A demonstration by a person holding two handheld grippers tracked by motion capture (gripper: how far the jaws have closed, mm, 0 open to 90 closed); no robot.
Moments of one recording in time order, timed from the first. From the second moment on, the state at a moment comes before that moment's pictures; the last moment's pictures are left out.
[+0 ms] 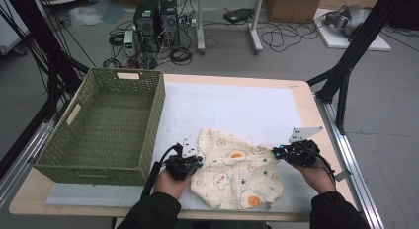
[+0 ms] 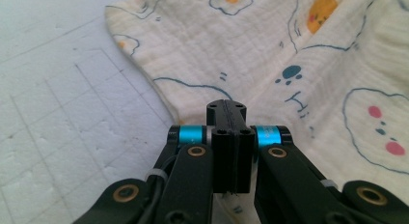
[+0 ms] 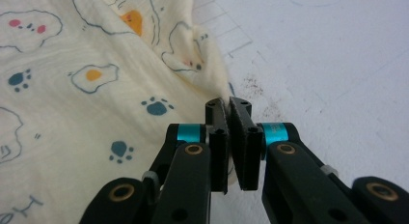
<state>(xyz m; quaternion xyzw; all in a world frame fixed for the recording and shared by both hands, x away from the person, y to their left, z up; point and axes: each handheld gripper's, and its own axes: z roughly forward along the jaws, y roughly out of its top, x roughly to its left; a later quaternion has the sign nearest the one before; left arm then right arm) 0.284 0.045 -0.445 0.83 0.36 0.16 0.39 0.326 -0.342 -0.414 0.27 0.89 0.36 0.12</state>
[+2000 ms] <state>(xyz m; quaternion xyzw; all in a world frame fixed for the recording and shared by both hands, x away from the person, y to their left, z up) 0.333 0.028 -0.441 0.79 0.42 0.21 0.39 0.379 -0.312 -0.433 0.32 0.88 0.34 0.07</state>
